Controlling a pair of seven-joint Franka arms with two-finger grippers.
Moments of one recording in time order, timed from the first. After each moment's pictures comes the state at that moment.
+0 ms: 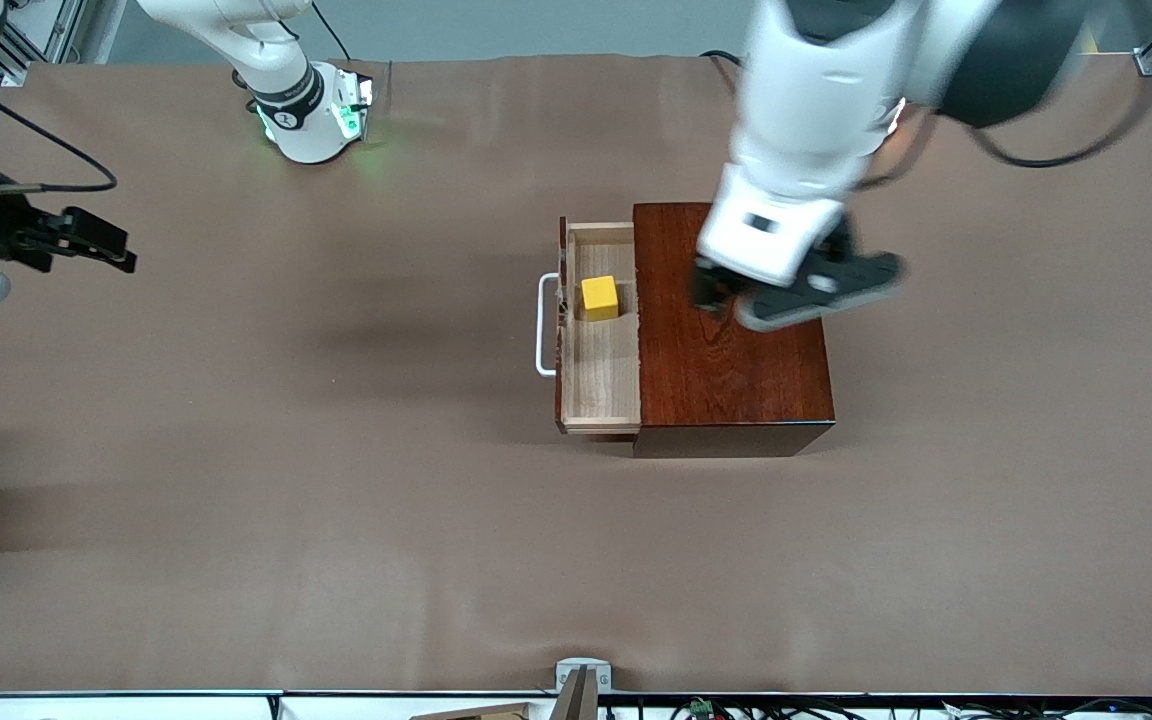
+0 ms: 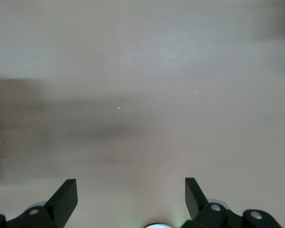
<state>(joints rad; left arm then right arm) -0.53 0.40 -0.01 -1.06 0.13 1.47 -0.76 0.09 0.02 -0.06 -1.56 0.05 1.46 0.14</state>
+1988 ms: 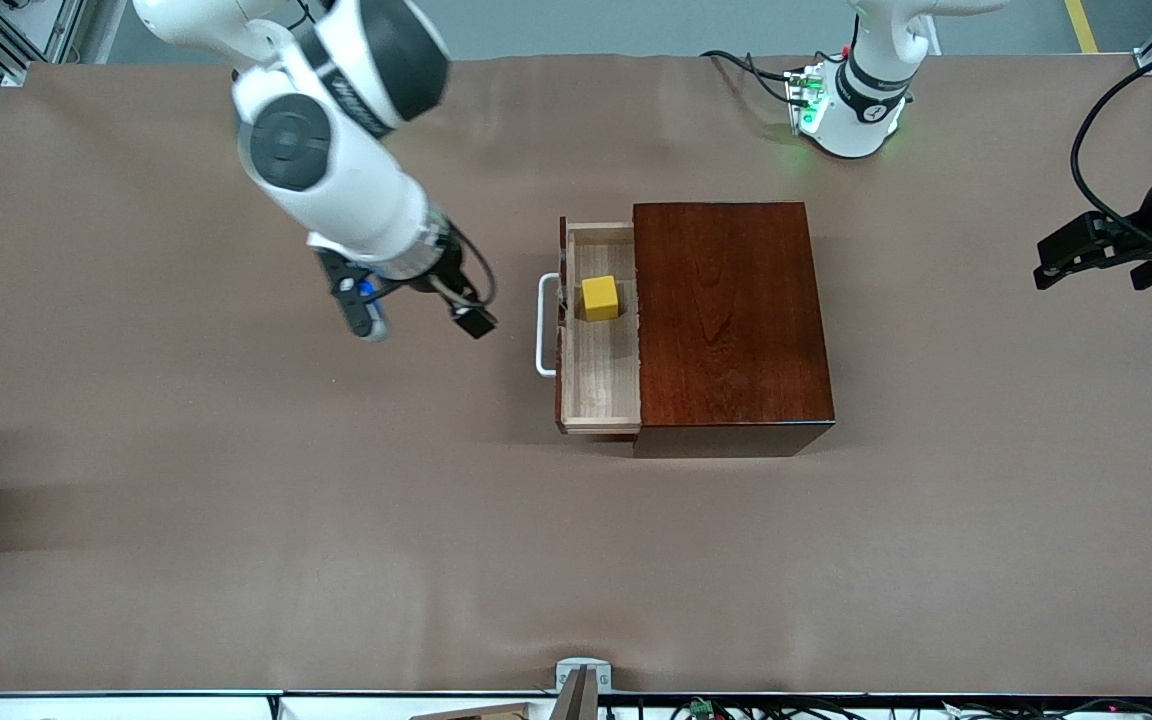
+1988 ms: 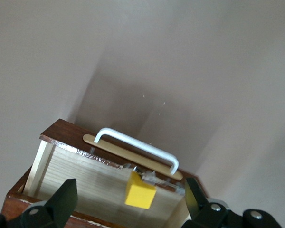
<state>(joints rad) -0.05 0.10 -0.02 -1.40 0.01 1.49 -0.03 0.64 0.34 -0.05 -1.48 0.26 1.82 1.69</state>
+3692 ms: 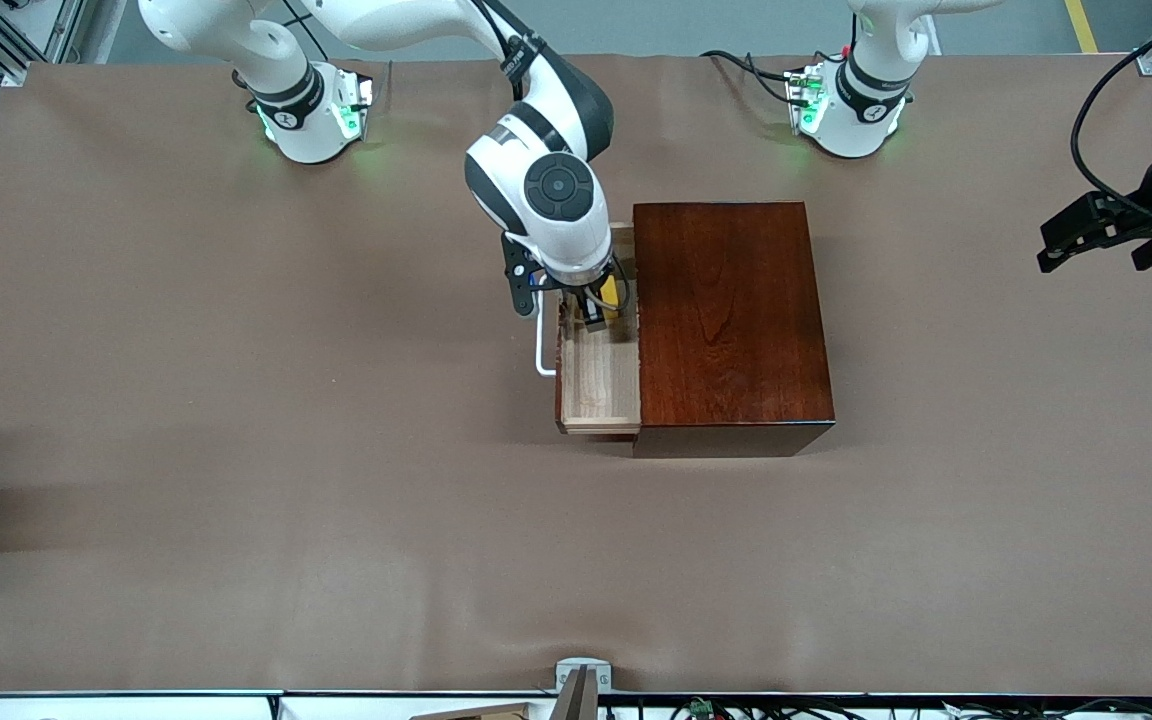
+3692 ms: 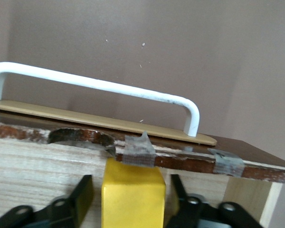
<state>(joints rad) 0.06 -0.03 -0.10 -1.57 0.01 1.58 -0.04 0.88 0.58 -0.05 -1.49 0.19 2.05 2.11</state>
